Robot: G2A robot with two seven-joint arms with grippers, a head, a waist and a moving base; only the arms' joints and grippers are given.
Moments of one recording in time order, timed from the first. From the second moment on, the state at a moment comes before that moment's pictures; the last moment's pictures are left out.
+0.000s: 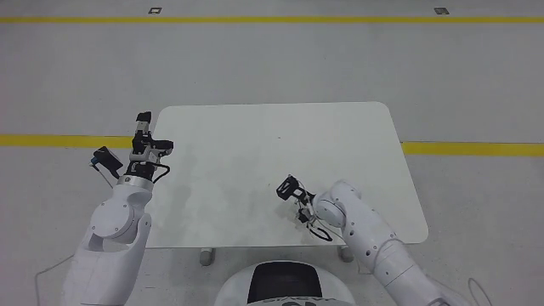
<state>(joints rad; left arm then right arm) 1.73 -1.15 -1.60 -1.80 -0.42 0.00 0.00 -1.31 -1.39 0.96 -1.32 -1.32 -0.33 1.07</state>
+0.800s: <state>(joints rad) 1.73 -1.15 -1.60 -1.80 -0.42 0.00 0.00 -1.30 -1.38 0.93 -1.30 -1.34 -0.30 1.06</state>
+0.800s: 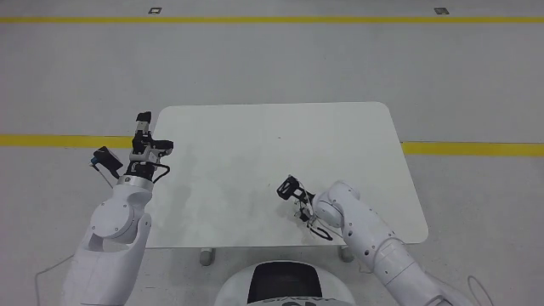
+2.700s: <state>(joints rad) 1.73 -1.15 -1.60 -1.80 -0.42 0.00 0.00 -1.53 -1.29 1.28 -1.60 -0.91 -0.26 0.99</state>
